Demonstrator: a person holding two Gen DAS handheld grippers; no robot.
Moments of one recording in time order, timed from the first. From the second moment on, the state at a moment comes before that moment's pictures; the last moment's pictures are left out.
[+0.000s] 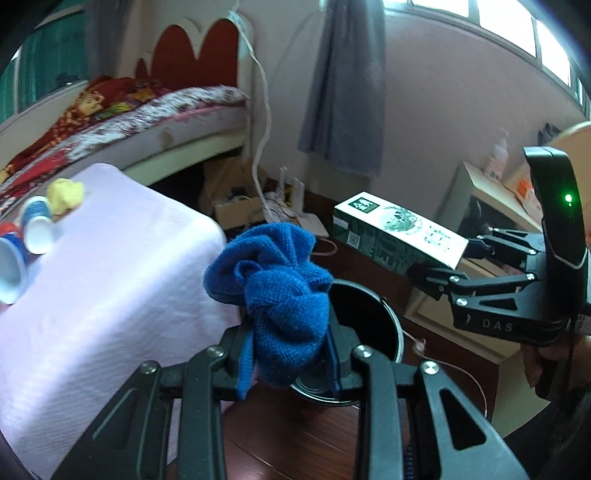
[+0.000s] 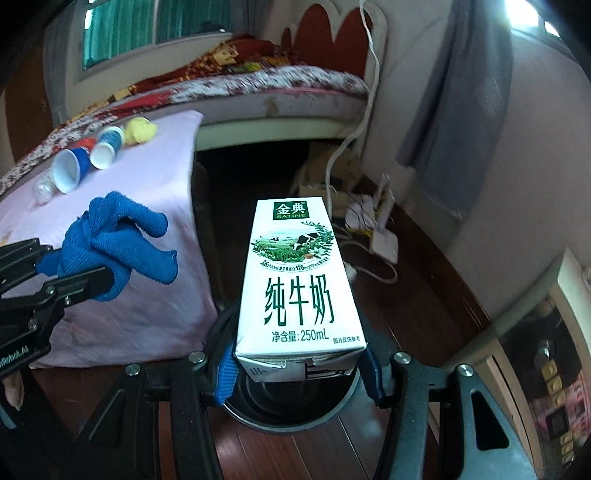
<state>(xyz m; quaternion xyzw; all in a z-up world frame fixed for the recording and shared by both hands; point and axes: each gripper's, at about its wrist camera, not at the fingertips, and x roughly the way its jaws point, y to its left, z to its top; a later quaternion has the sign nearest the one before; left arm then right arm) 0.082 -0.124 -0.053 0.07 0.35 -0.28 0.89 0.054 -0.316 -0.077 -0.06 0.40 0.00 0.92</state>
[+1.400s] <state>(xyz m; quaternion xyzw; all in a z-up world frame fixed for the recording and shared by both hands) 0.110 -0.137 -0.126 0.07 0.47 -0.23 0.85 0.091 -0.371 -0.149 -0.03 0.51 -0.03 0.86</state>
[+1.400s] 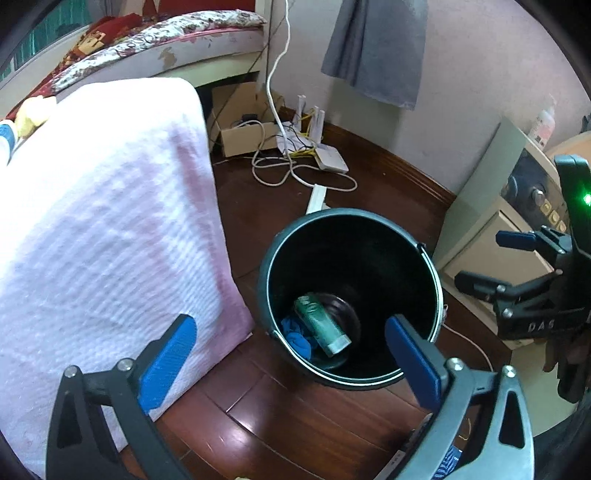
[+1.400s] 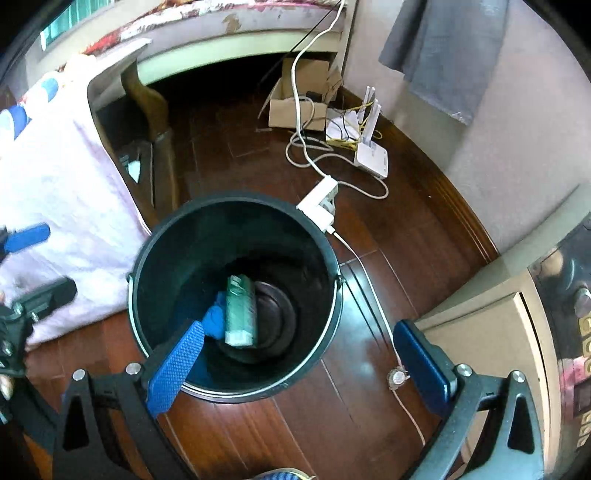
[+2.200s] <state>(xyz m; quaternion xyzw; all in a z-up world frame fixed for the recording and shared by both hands) 0.091 -0.098 -0.040 0.04 0.39 -0.21 0.90 0.076 -0.309 -0.060 -0.06 0.43 0.02 0.90</state>
